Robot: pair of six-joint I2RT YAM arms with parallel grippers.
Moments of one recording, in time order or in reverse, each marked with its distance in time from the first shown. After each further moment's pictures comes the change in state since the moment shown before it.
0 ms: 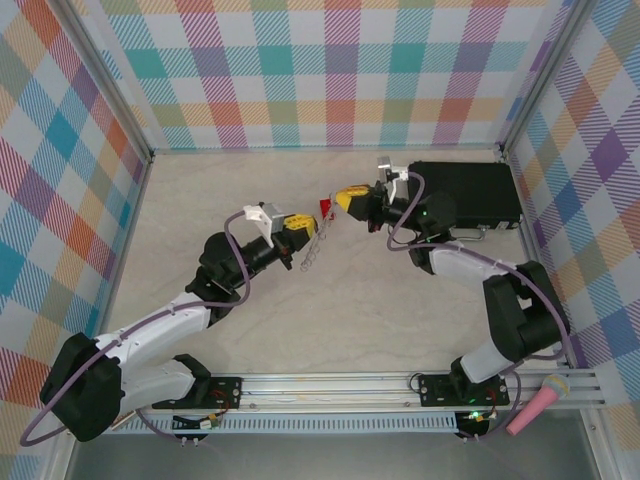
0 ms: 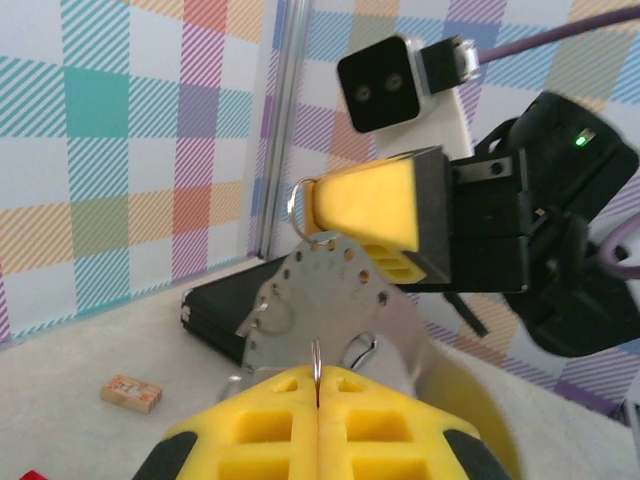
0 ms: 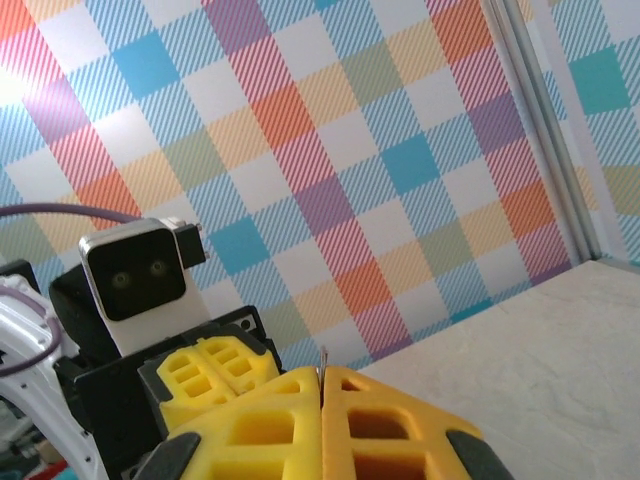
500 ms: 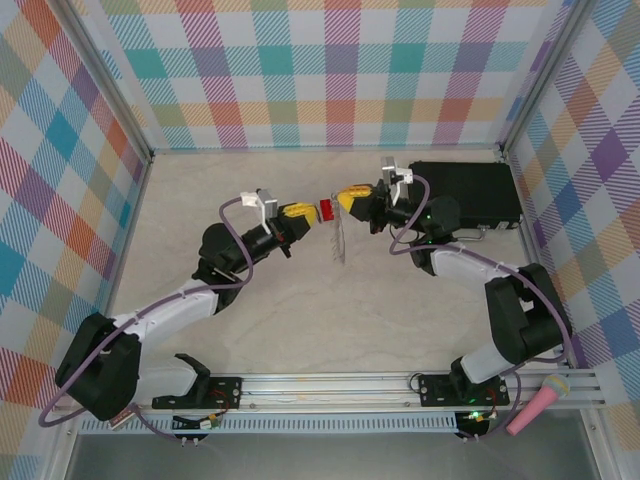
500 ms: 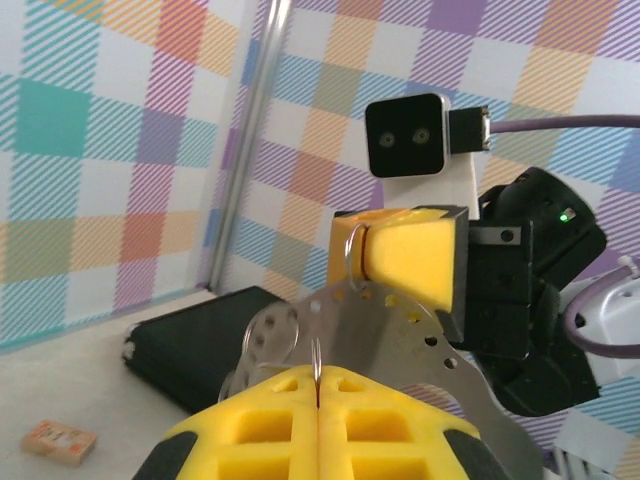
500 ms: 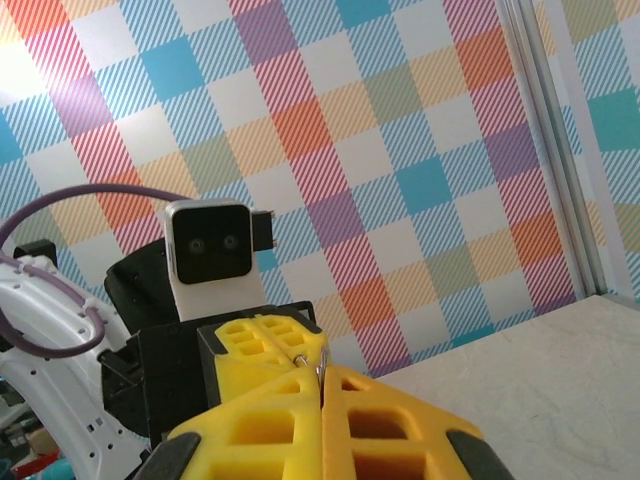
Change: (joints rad) left arm 0.073 0.142 0.047 0.219 0.160 -0.184; right arm 0.001 -0.036 -0.026 0.055 -0.007 -0.045
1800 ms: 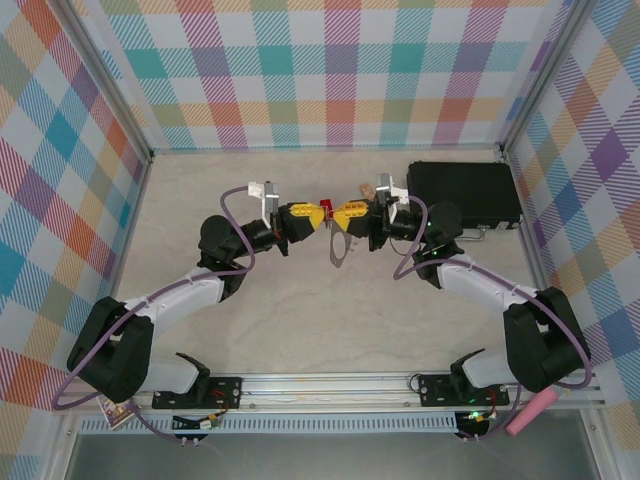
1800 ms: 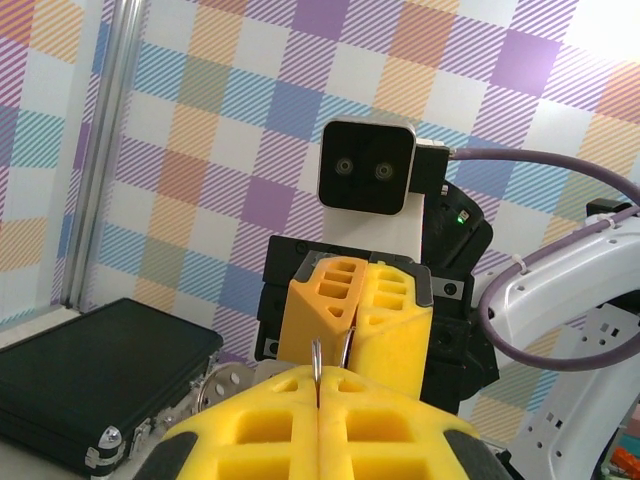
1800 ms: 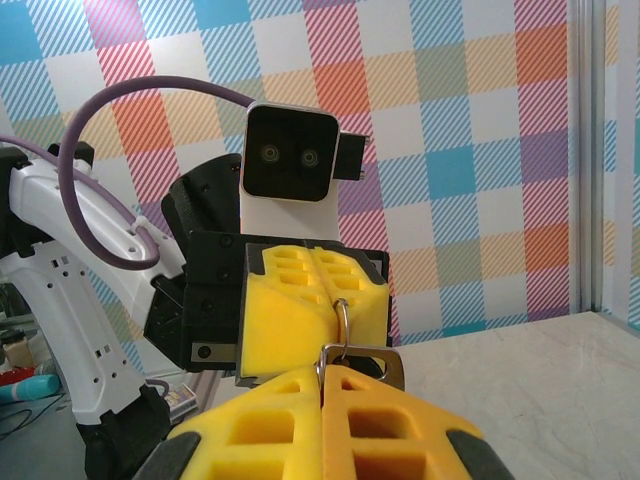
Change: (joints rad) left arm 0.036 0.092 0.073 0.153 0.286 -0.170; right arm 0.066 -0.148 -0.054 -0.208 -0.032 -0.281
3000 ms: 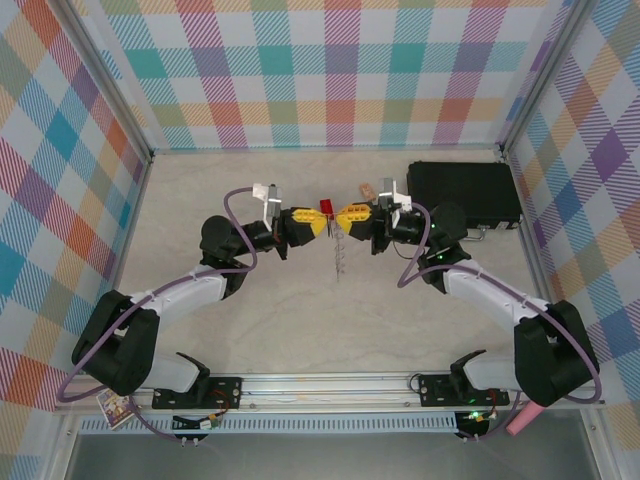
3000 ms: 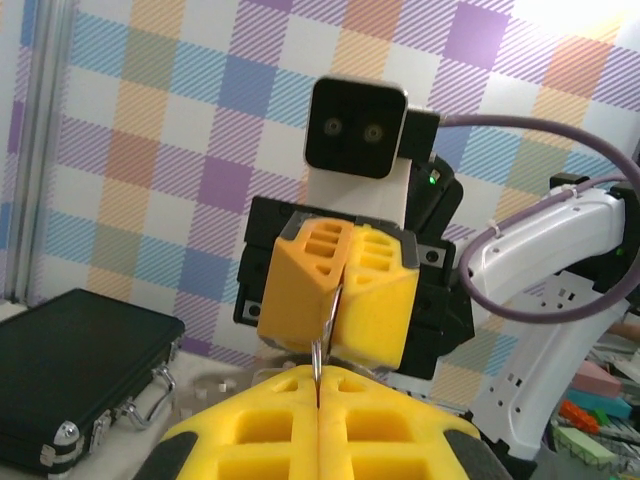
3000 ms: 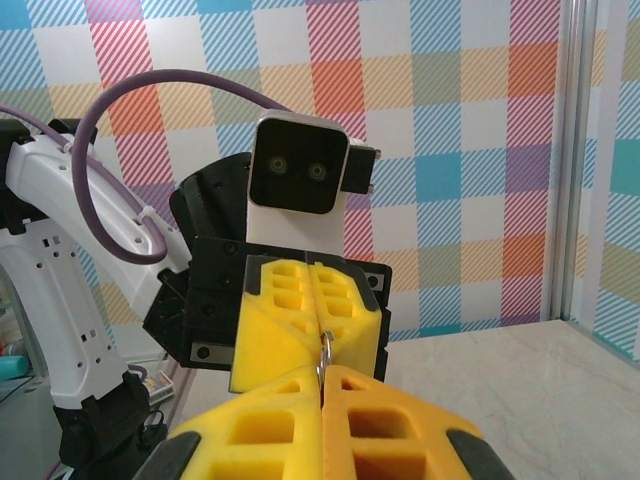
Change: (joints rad) left arm 0.010 0.039 0.002 0.061 0.125 -0.025; right arm 0.002 -0.085 -0.016 -0.121 0.015 -0.131
